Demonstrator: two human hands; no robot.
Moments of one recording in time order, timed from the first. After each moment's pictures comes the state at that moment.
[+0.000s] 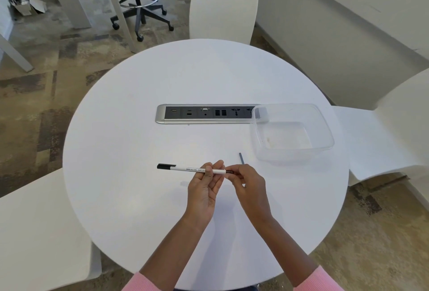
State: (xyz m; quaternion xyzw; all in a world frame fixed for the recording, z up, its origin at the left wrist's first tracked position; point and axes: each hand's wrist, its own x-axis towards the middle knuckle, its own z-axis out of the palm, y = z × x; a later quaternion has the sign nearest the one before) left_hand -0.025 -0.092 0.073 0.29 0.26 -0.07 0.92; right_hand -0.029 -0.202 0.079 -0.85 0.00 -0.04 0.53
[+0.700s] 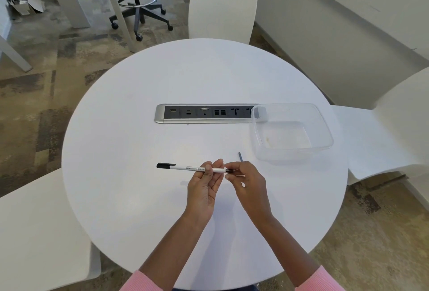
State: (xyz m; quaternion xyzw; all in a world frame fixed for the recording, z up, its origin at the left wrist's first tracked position) left_hand -0.024 -0.093 0.073 0.29 0.26 -0.08 0.92; right_hand -0.028 -0.203 0.084 -0.84 -0.01 -0.04 0.55
